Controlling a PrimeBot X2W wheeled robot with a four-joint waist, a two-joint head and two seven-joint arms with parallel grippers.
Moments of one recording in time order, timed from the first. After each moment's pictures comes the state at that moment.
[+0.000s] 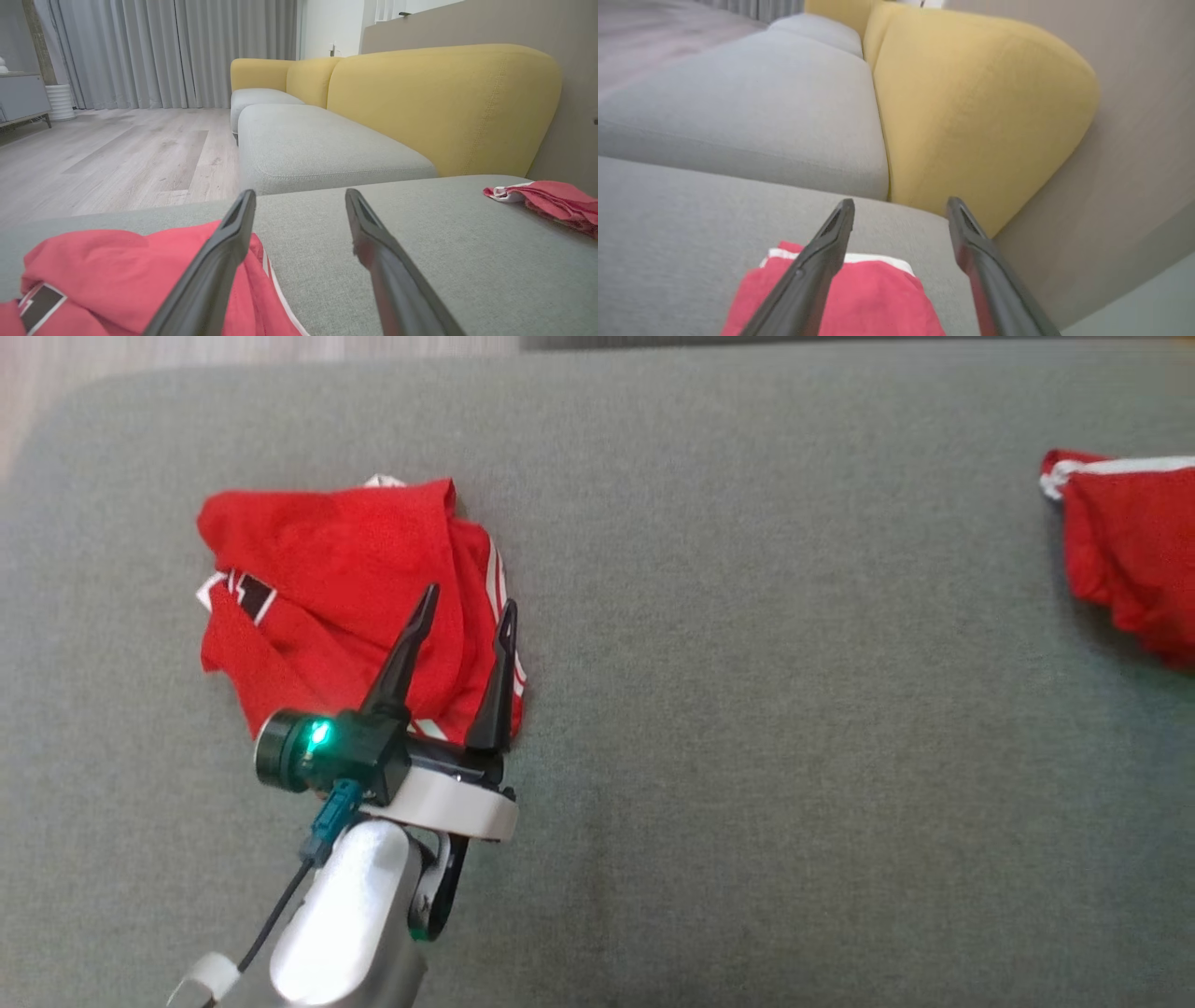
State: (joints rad) left arm -0.36 0.05 -0.38 0.34 -0.20 0.01 -0.25; right arm -0.70 -0.42 -0.24 0.78 -0.19 0.13 -0.09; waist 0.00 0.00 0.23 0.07
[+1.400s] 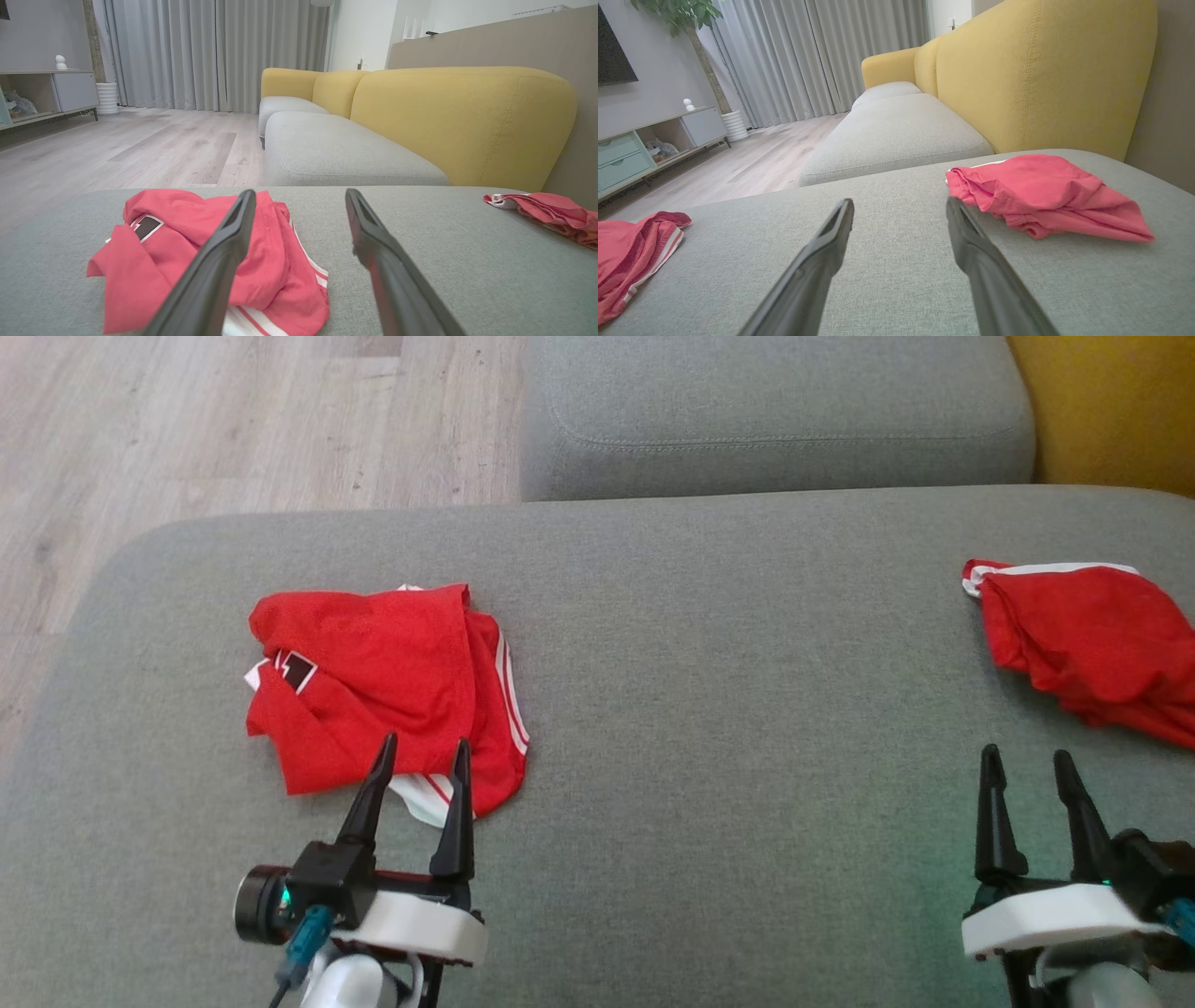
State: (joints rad) left arm -0.11 0.05 -0.30 0.32 -0.22 0.03 -0.25; right arm 0.01 -0.04 -0.11 0.30 0.18 0.13 -0.25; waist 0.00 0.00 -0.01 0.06
